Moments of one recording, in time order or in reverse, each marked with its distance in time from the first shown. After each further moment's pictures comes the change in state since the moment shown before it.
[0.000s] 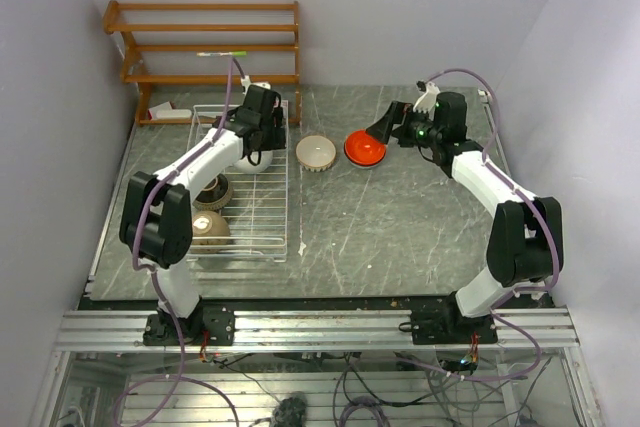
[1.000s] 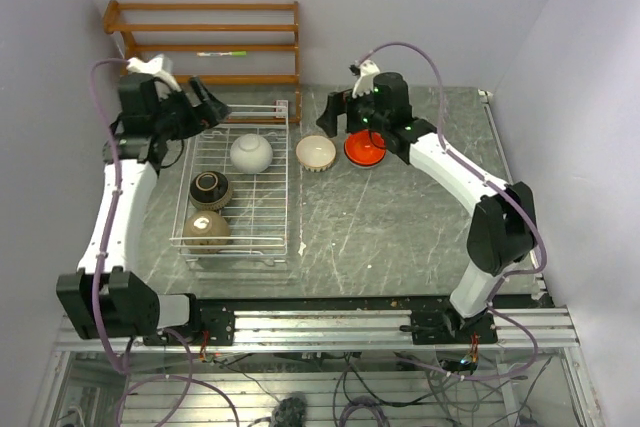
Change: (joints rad) left arm 0.506 -0.499 -0.155 0.035 0.638 -0.093; right arm 0.350 0.143 0.348 -0.138 0.276 -0.199
